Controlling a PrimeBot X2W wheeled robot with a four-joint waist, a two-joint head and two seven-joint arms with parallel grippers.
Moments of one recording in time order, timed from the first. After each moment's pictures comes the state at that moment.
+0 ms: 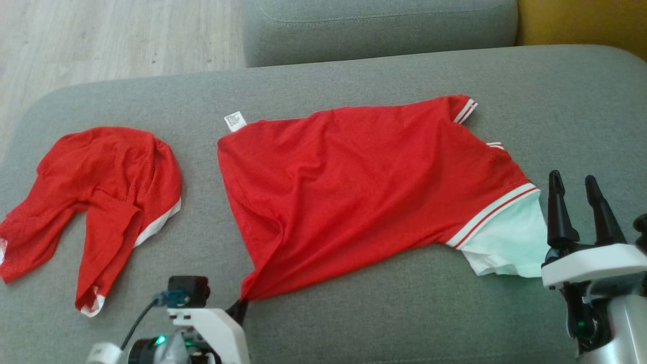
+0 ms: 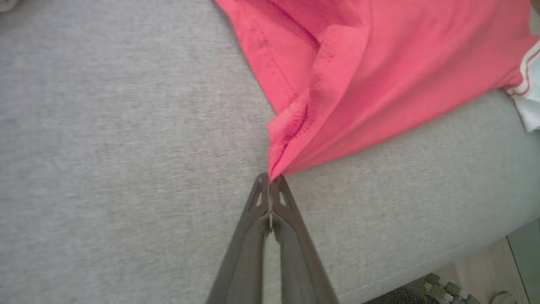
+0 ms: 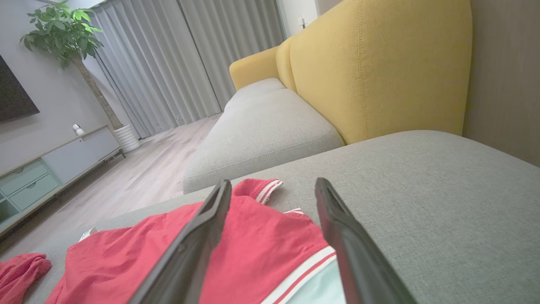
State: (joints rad) left arm 0.00 0.18 -0.44 0.26 -0.50 0.09 0.27; right arm -0.09 -0.14 -0.07 0.21 0.41 0.12 -0.07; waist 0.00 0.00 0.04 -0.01
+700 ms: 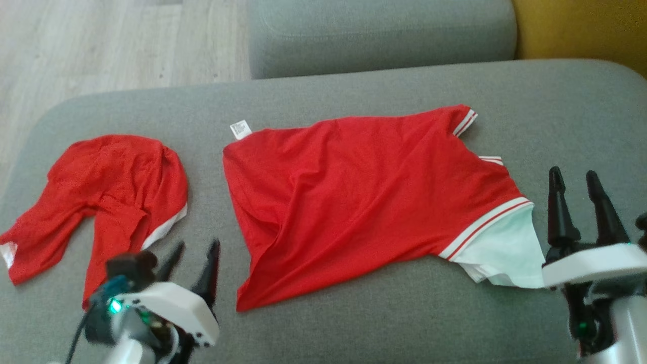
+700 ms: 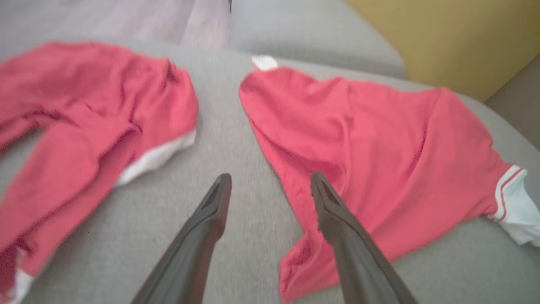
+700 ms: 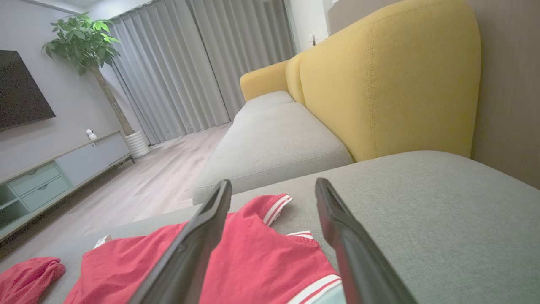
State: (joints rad) left arm 0.00 0.23 -0.34 0.13 -0.50 0.12 0.07; right arm -0.08 -0.13 -0.07 0.15 0.40 0.12 -0.05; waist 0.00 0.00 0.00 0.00
